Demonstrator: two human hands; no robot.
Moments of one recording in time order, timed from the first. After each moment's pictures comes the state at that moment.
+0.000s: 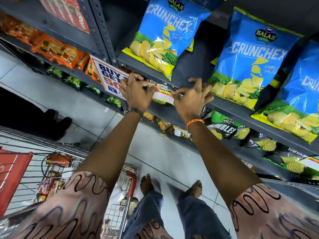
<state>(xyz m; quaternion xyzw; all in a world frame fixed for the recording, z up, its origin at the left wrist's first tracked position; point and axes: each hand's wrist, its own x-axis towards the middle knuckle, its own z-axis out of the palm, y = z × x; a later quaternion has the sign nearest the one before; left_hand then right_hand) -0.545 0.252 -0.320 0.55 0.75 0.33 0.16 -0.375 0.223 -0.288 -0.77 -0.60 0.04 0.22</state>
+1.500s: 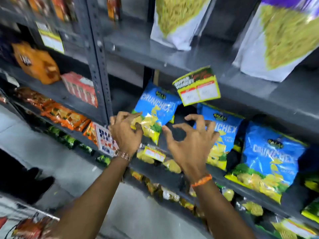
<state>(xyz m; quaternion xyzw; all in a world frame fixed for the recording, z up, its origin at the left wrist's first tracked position) -0.550 0.251 -0.184 0.55 0.67 0.49 -0.01 -0.370 0.187 -0.112 -0.64 -0.64 -0.16 0.40</state>
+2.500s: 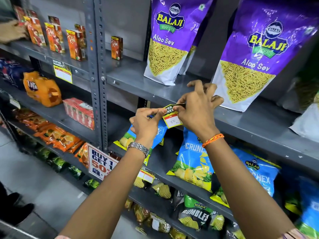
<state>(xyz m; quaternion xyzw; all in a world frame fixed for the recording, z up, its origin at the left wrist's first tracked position) -0.469 0.249 -0.038 0.44 0.58 0.62 0.30 -0.346 0.231 0.053 -0.64 -0.70 -0.19 0.25</state>
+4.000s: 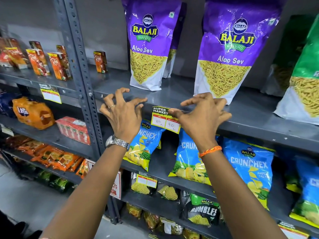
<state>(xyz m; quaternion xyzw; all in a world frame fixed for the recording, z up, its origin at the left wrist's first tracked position) -0.512 0.257 0.001 0.60 0.66 0.42 -0.16 -0.323 0.206 0.040 -0.70 -0.54 -0.14 0.44</state>
